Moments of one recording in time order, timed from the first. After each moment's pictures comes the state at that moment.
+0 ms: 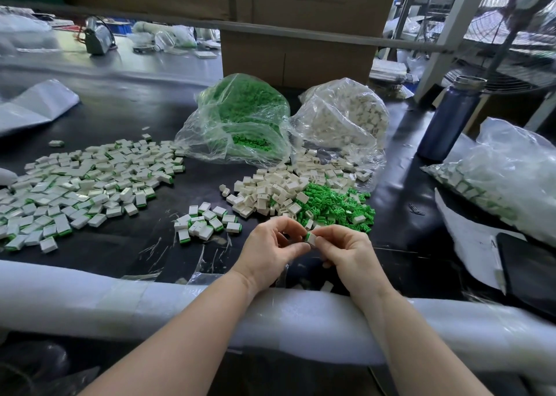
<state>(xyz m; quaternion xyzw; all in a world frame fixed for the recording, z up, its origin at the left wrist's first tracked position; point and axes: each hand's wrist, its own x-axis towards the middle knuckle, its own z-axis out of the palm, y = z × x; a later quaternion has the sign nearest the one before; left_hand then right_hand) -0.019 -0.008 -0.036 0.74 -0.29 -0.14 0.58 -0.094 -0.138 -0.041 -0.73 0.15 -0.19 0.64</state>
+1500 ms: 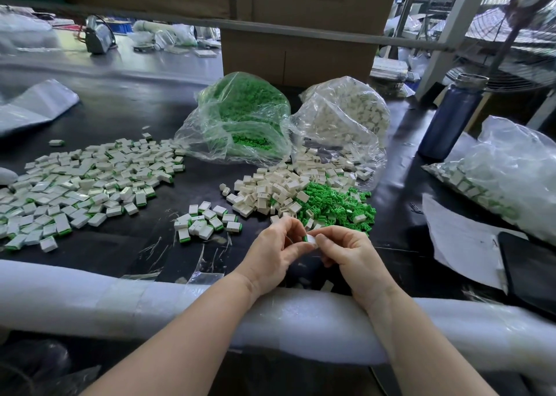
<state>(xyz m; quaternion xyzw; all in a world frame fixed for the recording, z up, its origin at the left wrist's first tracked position) -0.022 -0.010 -0.037 0.74 -0.34 -0.15 0.56 -0.097 -0.139 -0.037 -0.70 0.13 -0.15 0.69</state>
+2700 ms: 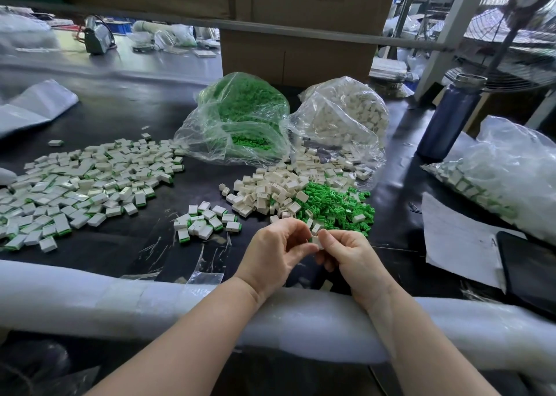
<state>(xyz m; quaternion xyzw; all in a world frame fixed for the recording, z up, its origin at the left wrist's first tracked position) -0.030 -0.010 -0.035 0.76 -0.39 0.01 0.52 -0.096 -0.142 -0.039 -0.73 0.13 -0.13 0.66</state>
